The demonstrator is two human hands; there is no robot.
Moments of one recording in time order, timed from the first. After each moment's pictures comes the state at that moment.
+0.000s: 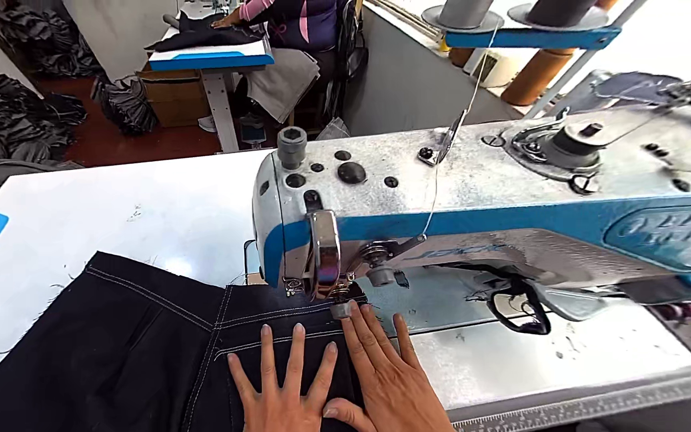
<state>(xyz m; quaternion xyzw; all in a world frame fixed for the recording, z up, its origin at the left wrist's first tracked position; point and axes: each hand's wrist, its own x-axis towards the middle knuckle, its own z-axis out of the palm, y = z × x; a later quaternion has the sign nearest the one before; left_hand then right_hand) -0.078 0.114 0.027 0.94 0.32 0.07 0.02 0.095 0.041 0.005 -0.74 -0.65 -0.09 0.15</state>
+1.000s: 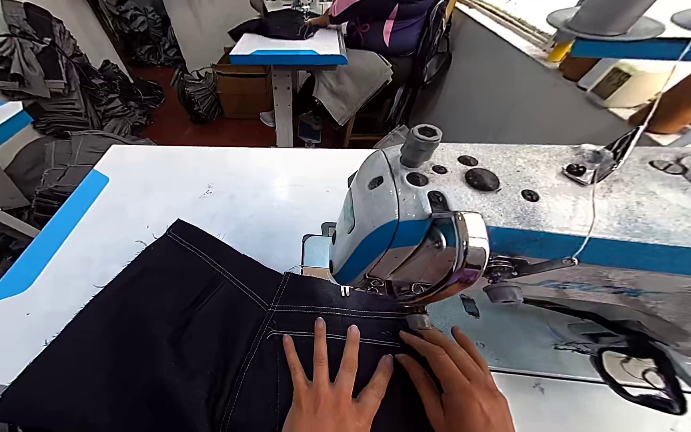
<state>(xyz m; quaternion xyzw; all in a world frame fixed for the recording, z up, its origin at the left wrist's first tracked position) -0.073 0.112 0.026 0.94 0.32 0.08 0.04 0.111 0.054 0.020 -0.72 -0.62 -0.05 0.31</state>
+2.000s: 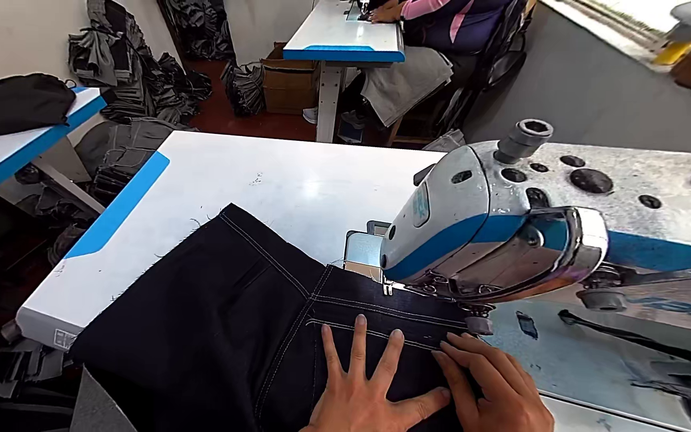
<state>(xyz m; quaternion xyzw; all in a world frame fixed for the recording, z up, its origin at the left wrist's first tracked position) -0.082 0.115 0.026 0.96 0.27 0.06 0.09 0.109 0.064 0.008 -0.71 -0.61 -0.09 0.34</state>
